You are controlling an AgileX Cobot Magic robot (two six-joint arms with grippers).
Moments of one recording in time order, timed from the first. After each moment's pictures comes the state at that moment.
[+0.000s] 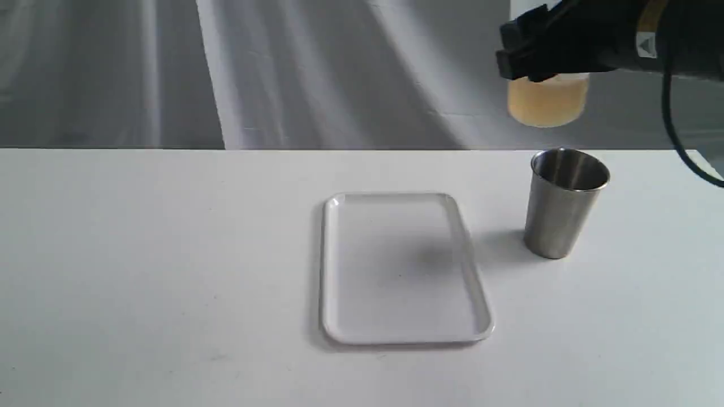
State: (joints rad) left arm -0.06 0.00 0.00 0.03 0.27 0.04; right arm 0.15 1.53 -1.19 -0.77 0.05 0.50
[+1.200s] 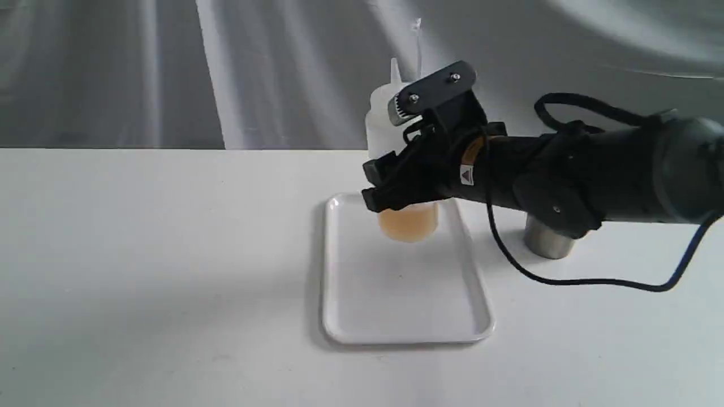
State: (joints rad) left arm -0.06 0.00 0.00 0.03 0.27 0.04; right arm 0.29 1.92 -1.19 -0.42 -0.19 0.23
